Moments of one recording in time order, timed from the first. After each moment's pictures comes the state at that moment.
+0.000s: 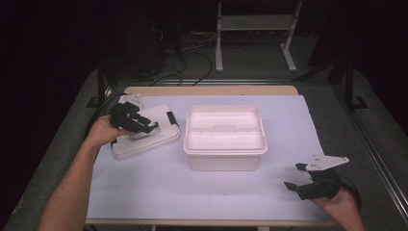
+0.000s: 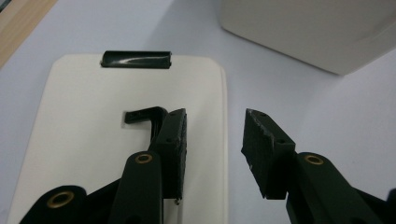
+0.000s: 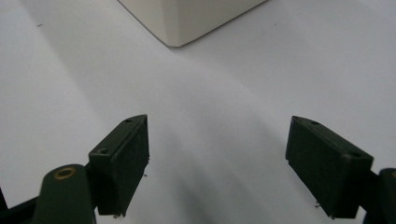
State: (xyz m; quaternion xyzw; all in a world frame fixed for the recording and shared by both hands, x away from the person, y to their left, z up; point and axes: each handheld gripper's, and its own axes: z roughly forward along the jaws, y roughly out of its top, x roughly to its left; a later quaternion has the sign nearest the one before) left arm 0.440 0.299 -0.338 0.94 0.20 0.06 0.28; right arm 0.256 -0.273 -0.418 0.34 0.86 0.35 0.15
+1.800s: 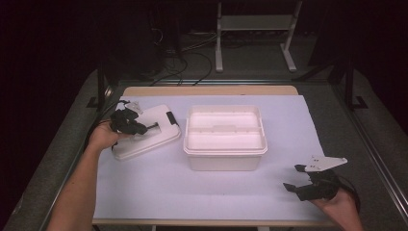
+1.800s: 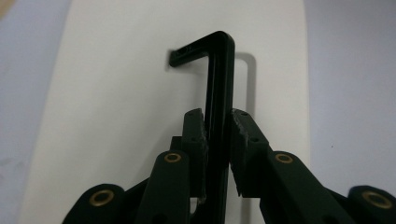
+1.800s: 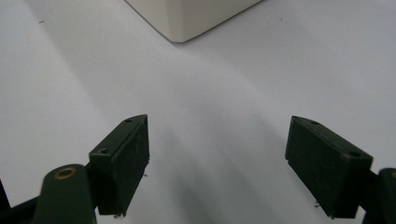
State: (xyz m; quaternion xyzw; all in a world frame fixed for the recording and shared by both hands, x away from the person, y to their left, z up) left arm 0.458 0.318 -0.378 0.94 0.23 0.10 0.23; right arm 0.256 -0.272 -0.422 0.34 0.86 0.35 0.14
